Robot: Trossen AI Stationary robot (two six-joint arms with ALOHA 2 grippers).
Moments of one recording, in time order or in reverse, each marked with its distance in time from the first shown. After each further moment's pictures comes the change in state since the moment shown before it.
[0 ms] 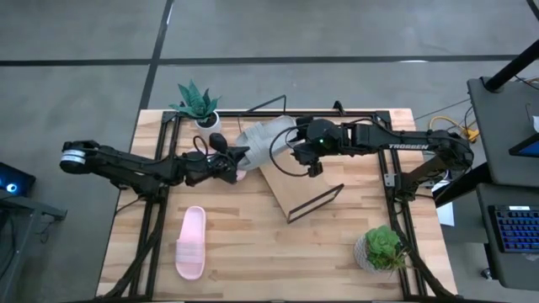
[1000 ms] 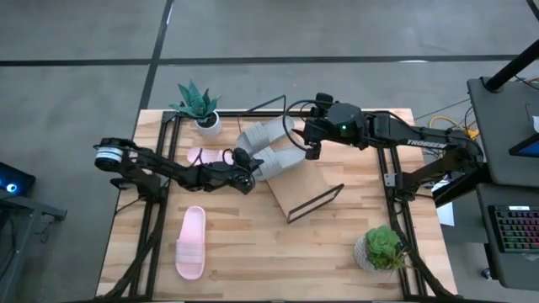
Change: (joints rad) left arm 0.014 0.397 -0.002 0.277 0.059 0.214; right arm -0.011 -0.103 0.064 0.117 0.149 0.222
